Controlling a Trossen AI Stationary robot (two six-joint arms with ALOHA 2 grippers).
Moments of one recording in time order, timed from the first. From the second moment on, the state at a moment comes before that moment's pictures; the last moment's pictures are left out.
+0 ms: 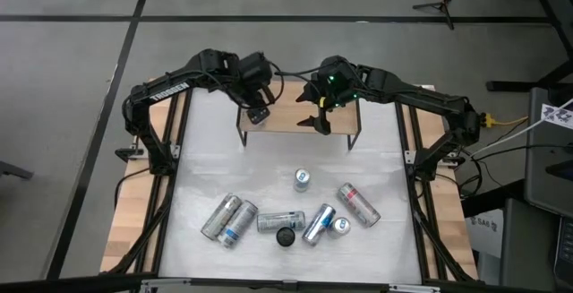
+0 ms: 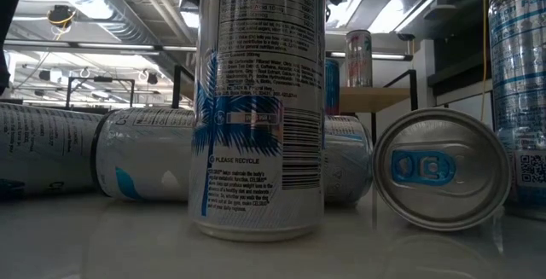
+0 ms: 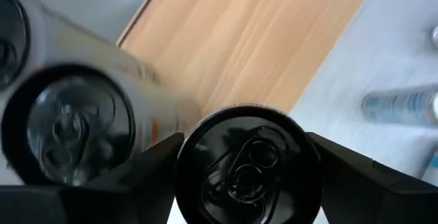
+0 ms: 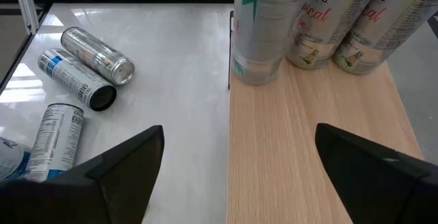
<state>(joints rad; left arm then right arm) 0.32 1.72 2.02 -1.45 -0.17 -0.26 -0.32 1.61 1.61 -0.71 -0.32 -0.24</state>
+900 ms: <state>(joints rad) 0.32 1.72 2.06 -1.28 -0.22 -0.18 -0.32 1.60 1.61 -0.58 -0.32 -0.24</state>
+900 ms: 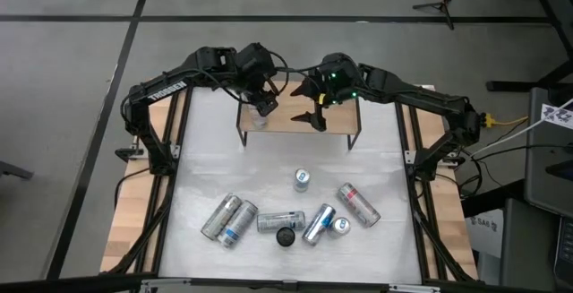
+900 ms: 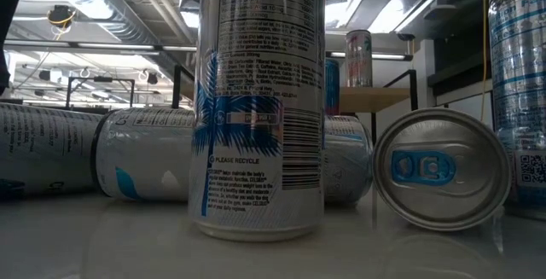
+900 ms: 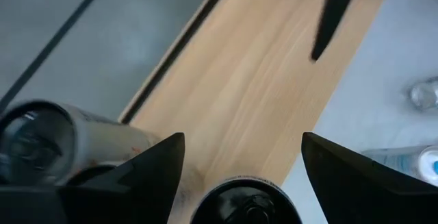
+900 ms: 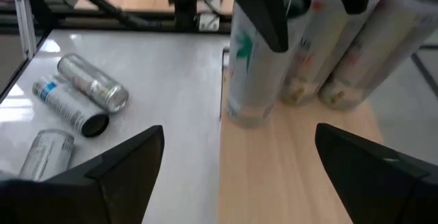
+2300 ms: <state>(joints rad) 0.31 1.56 2.33 -1.54 -0.30 -0.10 -0.24 1.84 1.61 0.02 -0.15 -0.13</state>
